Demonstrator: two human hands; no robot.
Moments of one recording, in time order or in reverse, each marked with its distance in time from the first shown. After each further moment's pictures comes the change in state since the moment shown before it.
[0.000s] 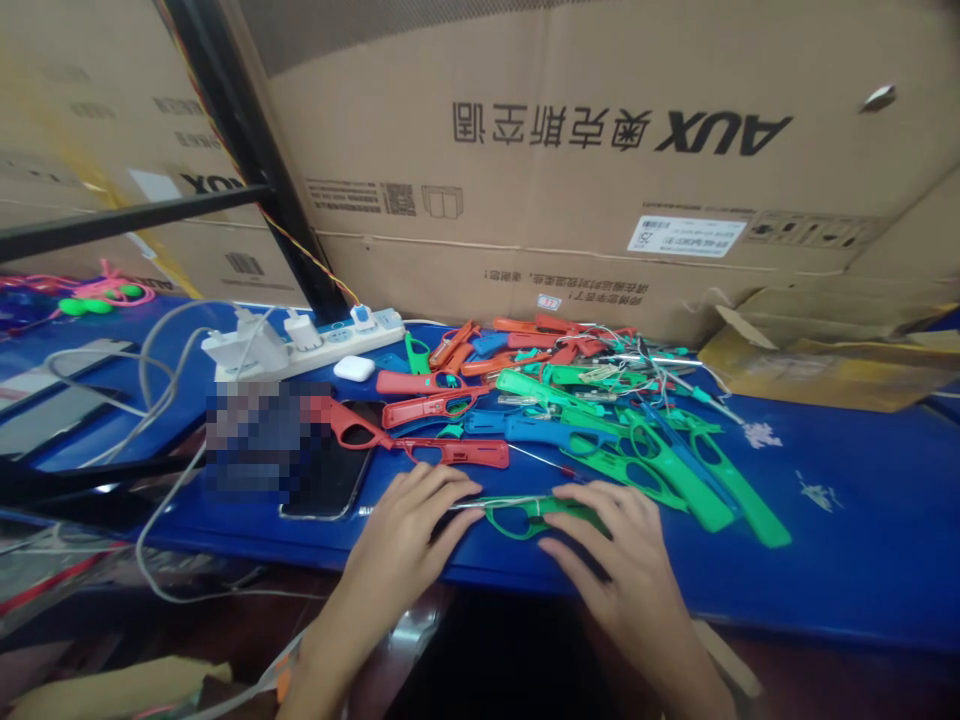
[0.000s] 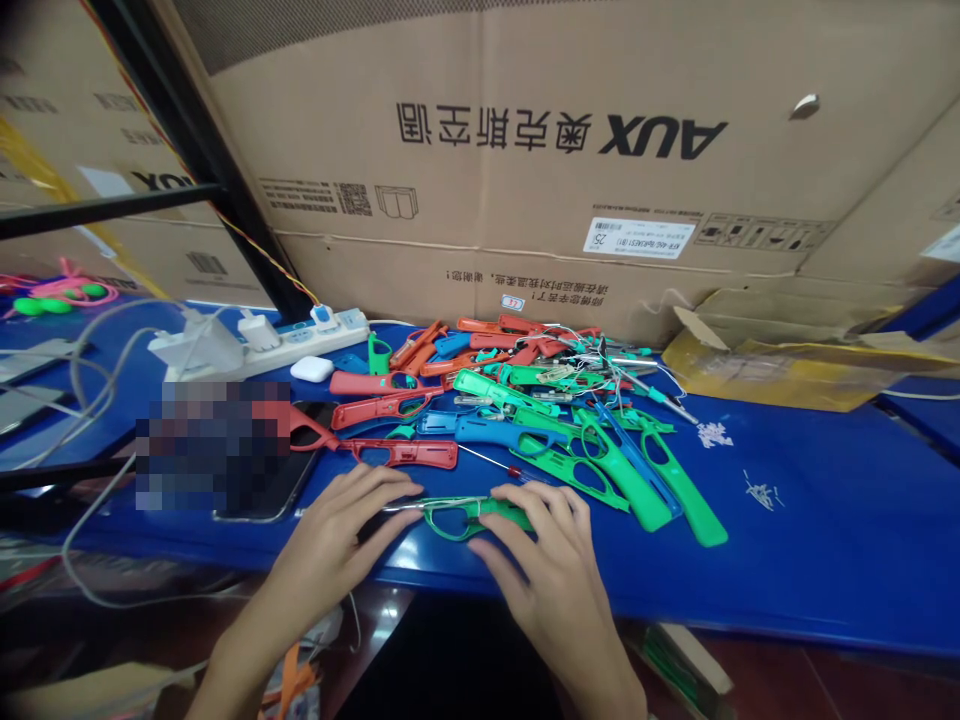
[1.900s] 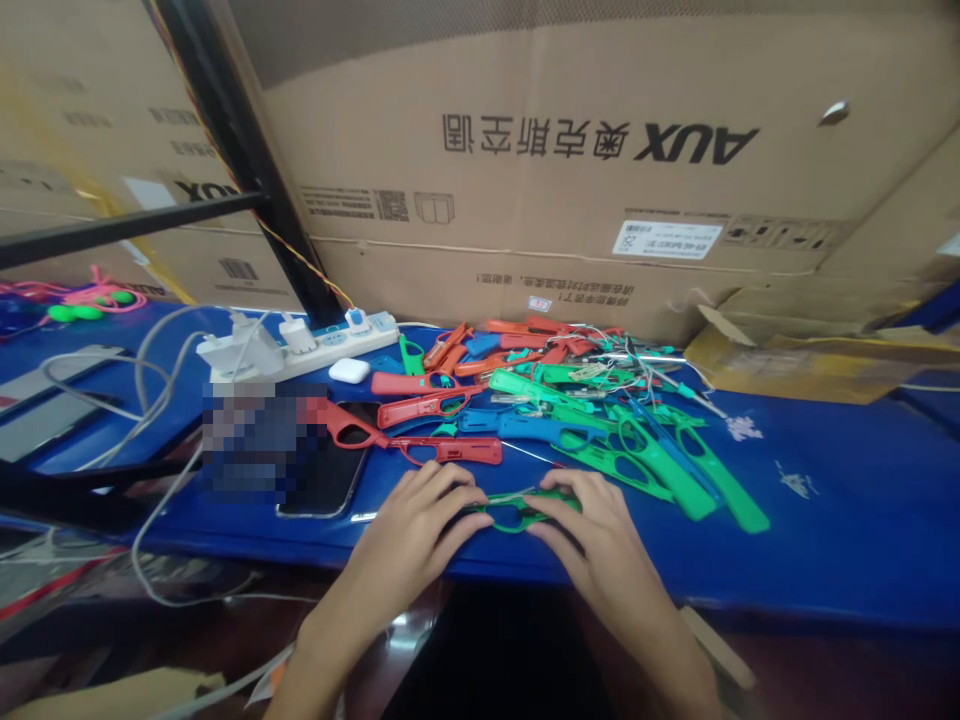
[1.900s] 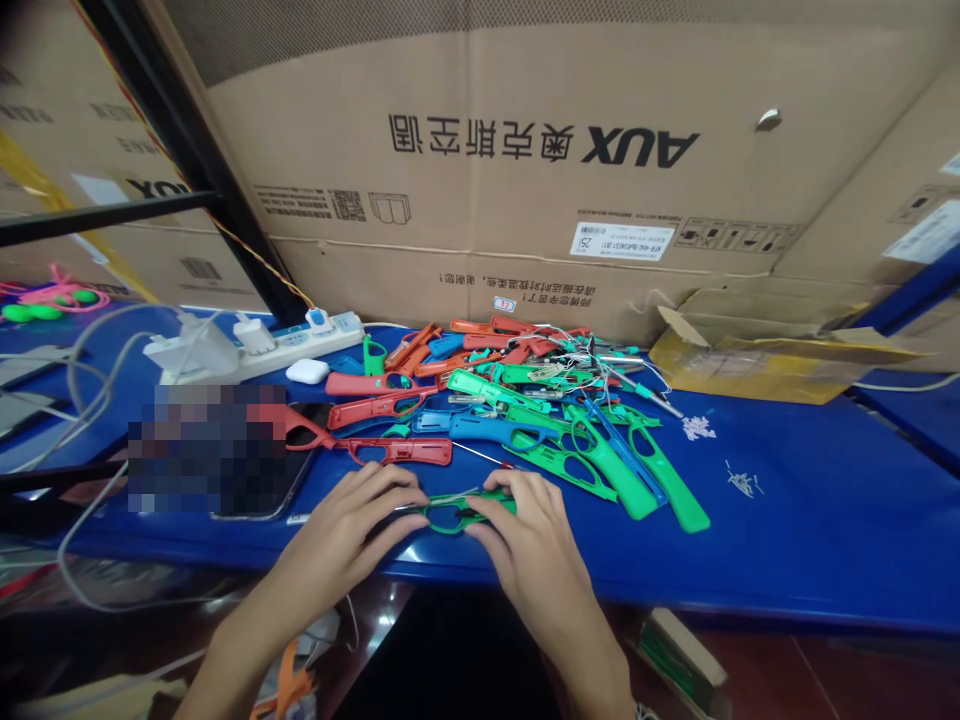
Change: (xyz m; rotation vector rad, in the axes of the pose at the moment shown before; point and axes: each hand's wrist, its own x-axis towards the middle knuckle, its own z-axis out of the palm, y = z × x) left_hand 0.004 0.005 -0.002 -0.013 -0.175 0.030; right_hand 0.009 -0.001 0.002 0.056 -0.141 0.096
